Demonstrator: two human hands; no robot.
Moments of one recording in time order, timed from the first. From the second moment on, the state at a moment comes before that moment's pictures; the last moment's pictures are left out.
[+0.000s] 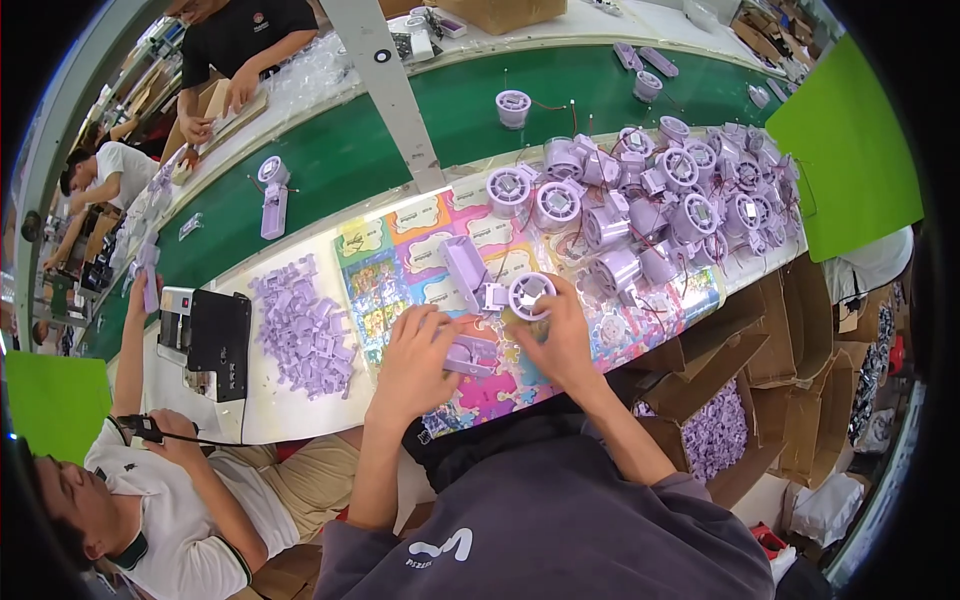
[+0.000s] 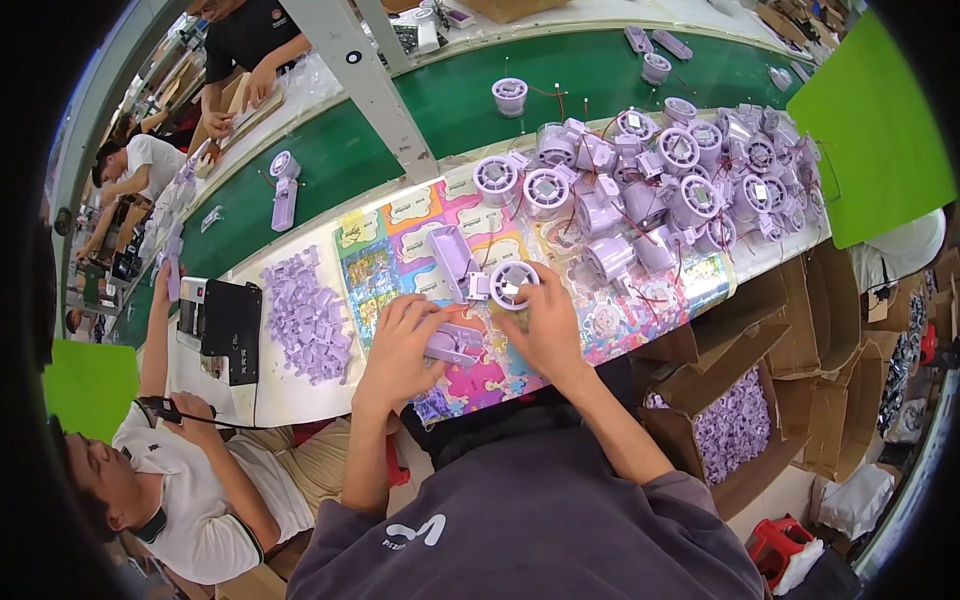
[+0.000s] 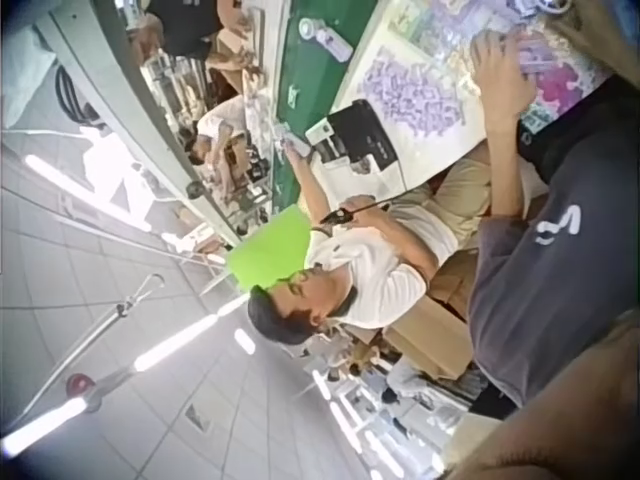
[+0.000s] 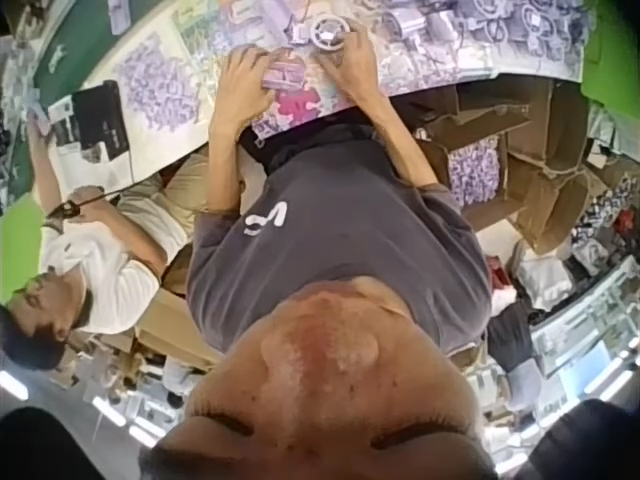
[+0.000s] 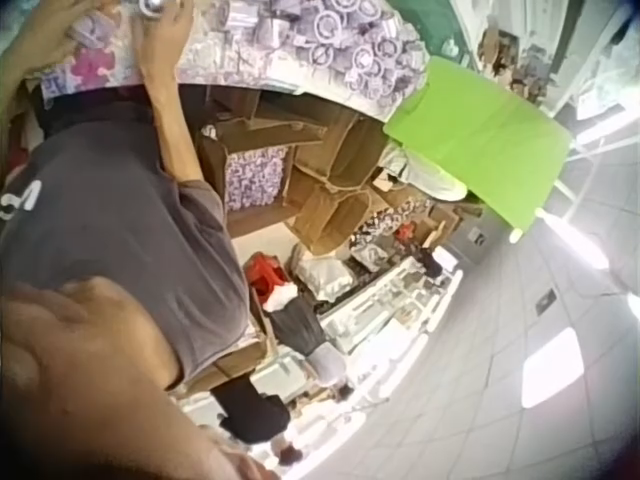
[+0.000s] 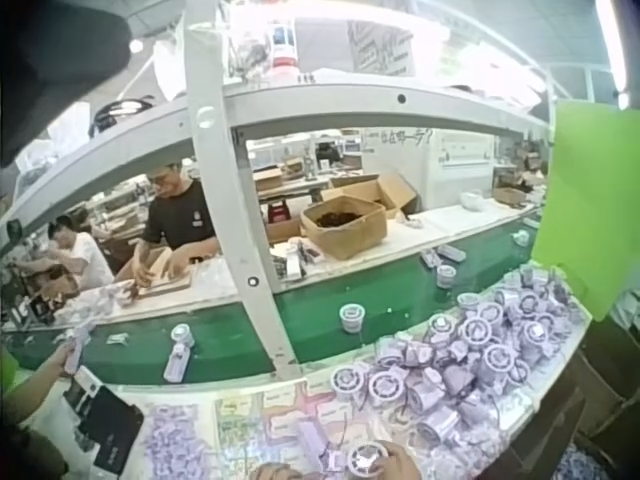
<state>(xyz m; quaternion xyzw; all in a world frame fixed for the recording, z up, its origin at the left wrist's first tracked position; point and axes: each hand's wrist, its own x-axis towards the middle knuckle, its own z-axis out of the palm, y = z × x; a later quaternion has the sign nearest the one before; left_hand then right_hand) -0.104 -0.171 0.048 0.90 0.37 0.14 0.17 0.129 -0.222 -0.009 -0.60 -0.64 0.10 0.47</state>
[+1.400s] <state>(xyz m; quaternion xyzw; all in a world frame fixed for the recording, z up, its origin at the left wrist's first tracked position) -0.064 -0.190 0.063 0.70 0.38 0.20 0.57 0.160 -0.257 0.074 -0.51 -0.77 0.09 0.38</state>
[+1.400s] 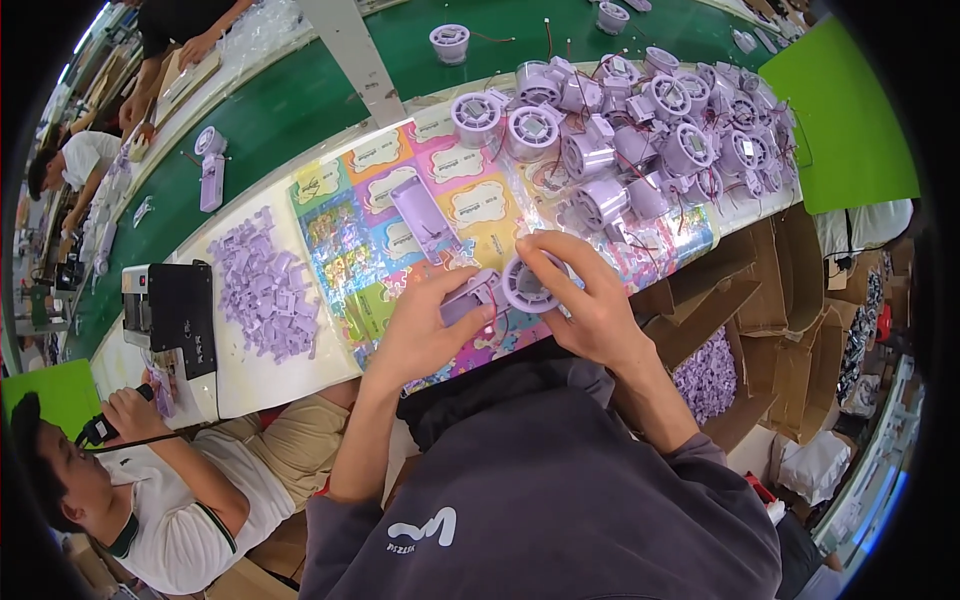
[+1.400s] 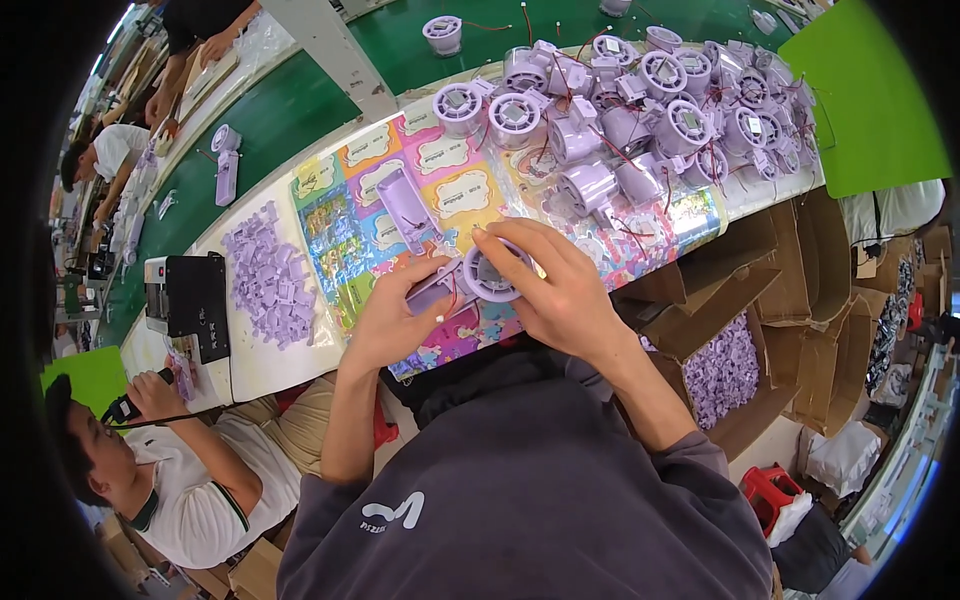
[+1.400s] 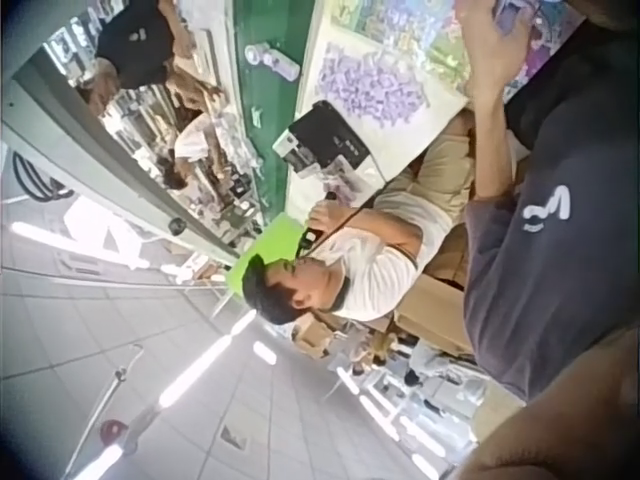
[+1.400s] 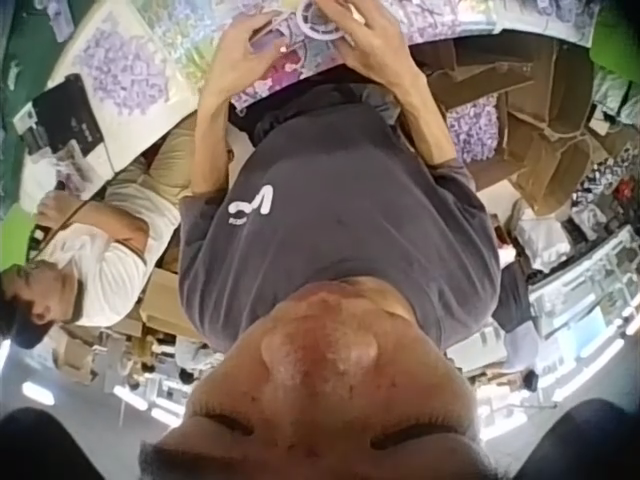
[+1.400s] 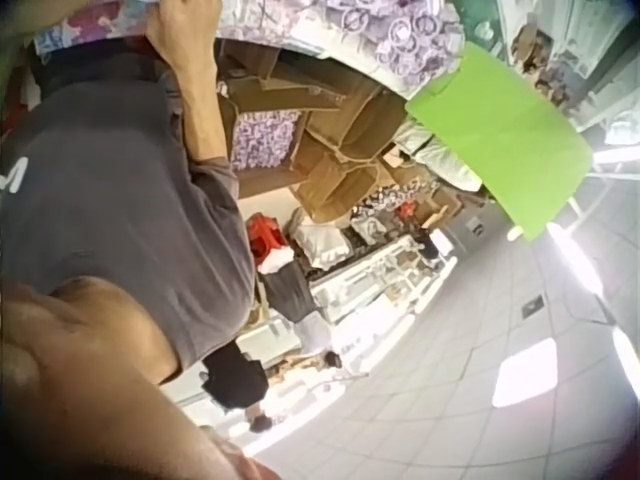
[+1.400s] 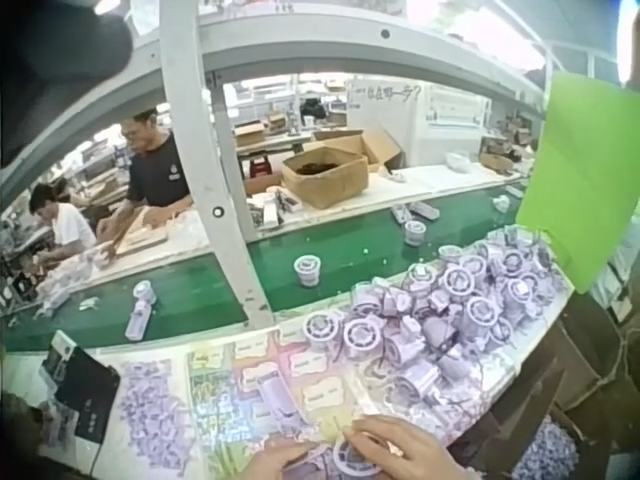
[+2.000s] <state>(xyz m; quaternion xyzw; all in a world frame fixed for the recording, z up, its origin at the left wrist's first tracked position) -0.099 -0.217 0.041 0.58 0.47 0.31 0.58 0.139 -0.245 0.067 -0.48 -0.76 0.17 0.41</state>
